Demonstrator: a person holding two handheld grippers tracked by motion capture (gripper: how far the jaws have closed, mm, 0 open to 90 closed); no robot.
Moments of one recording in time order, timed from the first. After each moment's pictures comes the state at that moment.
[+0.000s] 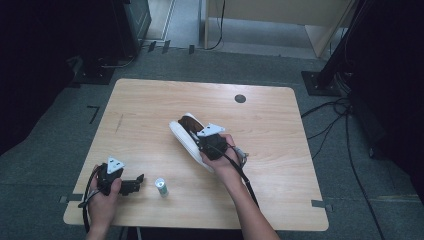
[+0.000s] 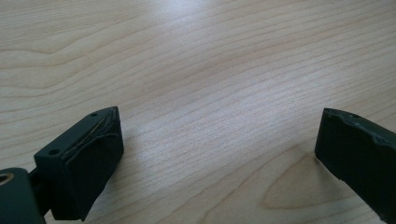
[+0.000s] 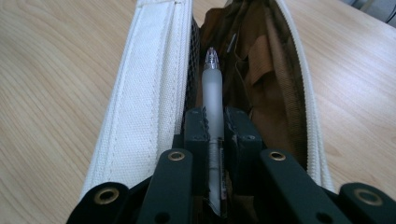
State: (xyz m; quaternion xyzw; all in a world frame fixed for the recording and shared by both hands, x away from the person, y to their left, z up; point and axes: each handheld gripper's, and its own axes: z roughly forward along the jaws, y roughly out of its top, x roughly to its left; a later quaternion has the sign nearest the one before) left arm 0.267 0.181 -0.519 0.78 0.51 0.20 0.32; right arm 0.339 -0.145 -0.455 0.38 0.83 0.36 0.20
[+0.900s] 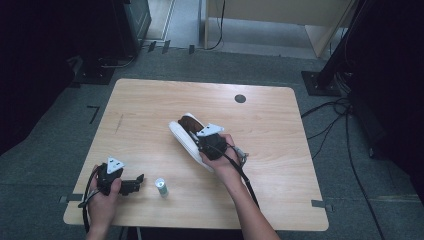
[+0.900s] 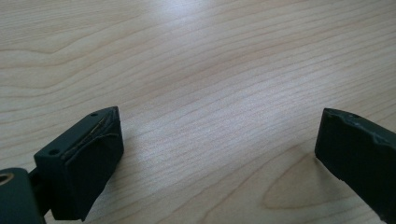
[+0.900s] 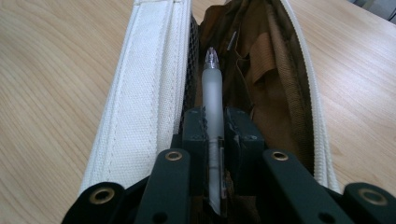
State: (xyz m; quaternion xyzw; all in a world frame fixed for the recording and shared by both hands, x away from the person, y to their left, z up) left arm 0.267 0.181 -0.519 0.78 0.51 0.20 0.32; right arm 0.340 -0.145 -0.455 0.38 0.83 0.36 0.20
